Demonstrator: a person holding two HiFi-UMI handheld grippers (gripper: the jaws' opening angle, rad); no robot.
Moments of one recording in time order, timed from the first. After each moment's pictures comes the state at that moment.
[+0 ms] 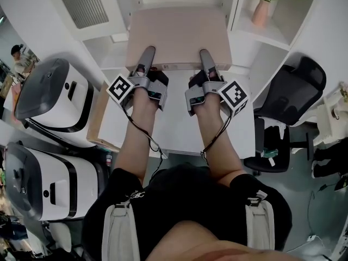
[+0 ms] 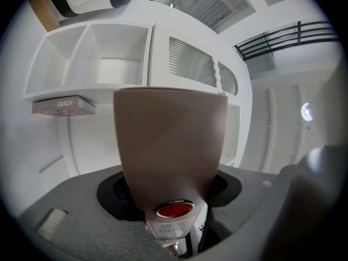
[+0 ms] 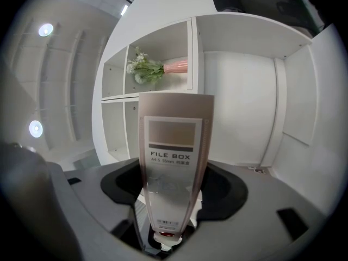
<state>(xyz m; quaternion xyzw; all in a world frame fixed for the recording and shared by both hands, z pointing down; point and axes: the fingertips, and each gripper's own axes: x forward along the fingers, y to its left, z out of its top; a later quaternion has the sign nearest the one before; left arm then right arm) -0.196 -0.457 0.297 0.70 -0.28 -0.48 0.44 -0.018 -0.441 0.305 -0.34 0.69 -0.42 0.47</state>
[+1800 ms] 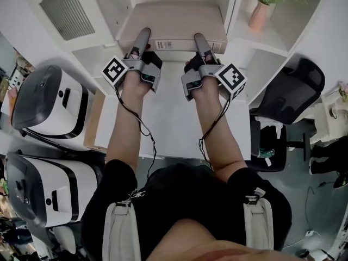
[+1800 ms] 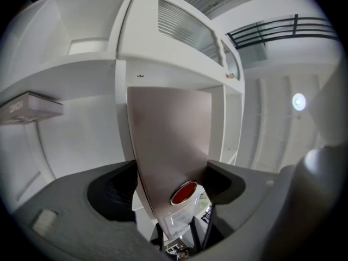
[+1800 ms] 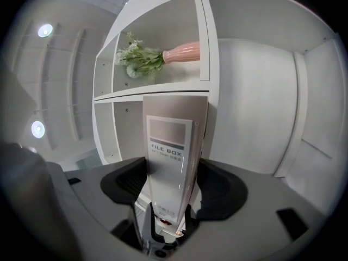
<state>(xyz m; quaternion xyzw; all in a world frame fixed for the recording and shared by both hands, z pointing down) -0.176 -0.567 0.243 0.75 -0.25 -0.45 0.41 -0.008 -0.539 0.258 -0.33 0.71 -0.42 0.46</state>
